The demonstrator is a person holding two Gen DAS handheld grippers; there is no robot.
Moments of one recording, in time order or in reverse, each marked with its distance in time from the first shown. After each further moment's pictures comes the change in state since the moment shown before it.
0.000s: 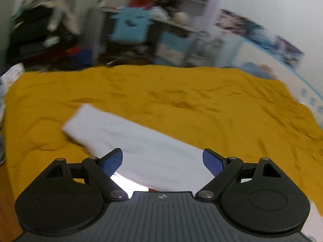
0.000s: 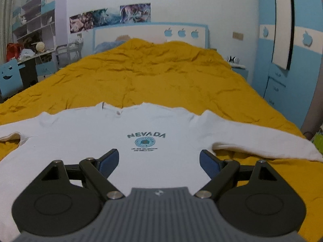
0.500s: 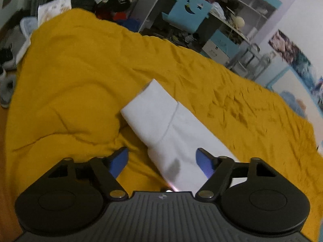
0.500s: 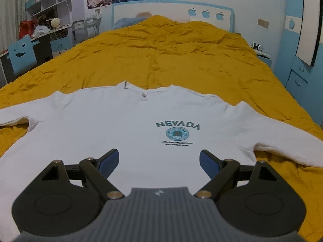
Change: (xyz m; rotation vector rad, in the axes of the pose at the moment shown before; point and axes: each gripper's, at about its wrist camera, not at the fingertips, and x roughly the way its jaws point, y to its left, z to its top) left arm 0.054 0.099 -0.001 -0.348 0.061 0.041; right arm 0.052 0.052 0.010 -0.084 0.130 0.085
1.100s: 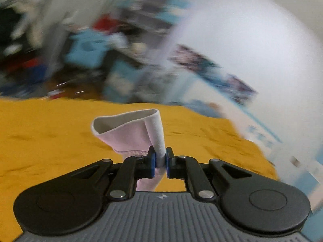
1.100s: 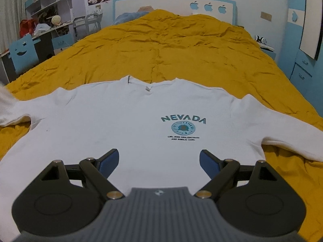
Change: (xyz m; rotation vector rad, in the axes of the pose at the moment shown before) left arm -0.125 -0.179 -0.031 0.351 -0.190 -0.497; right arm 0.003 -0.002 -0.004 0.030 0.027 0.025
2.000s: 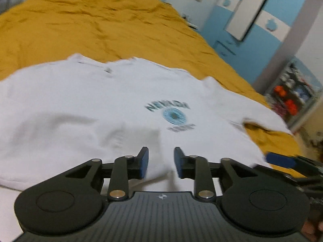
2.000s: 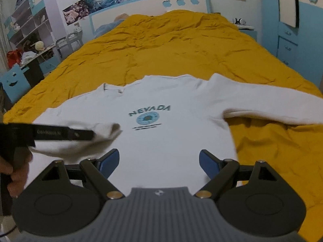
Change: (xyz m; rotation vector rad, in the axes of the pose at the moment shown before) left arm 0.026 -0.205 -0.286 0.508 0.783 -0.492; right arm -0.016 -0.079 -0.028 0.200 -0.013 0.030
